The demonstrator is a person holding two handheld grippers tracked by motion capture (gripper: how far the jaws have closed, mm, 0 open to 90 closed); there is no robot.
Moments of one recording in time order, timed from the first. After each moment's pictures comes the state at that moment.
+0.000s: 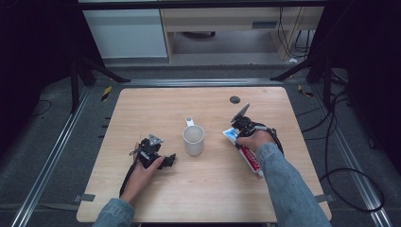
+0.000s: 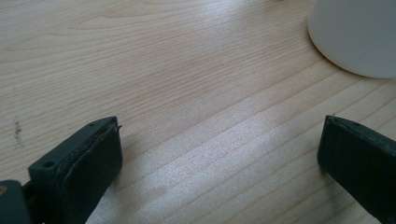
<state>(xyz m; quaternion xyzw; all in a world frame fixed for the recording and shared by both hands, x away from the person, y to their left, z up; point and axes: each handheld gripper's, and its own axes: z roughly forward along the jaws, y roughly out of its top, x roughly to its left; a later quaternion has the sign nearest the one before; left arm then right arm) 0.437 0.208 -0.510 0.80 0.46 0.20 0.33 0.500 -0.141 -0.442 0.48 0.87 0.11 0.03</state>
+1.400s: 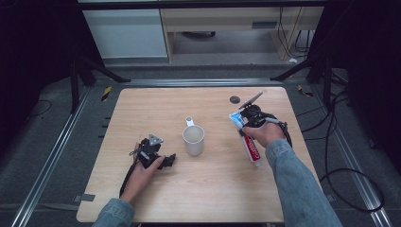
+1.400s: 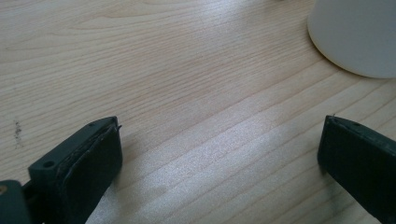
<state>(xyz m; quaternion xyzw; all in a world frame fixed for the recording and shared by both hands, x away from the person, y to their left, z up) 0.437 0.208 -0.510 0.80 0.46 0.20 0.33 0.496 -0.159 -0.392 0.49 0.85 0.19 0.08</state>
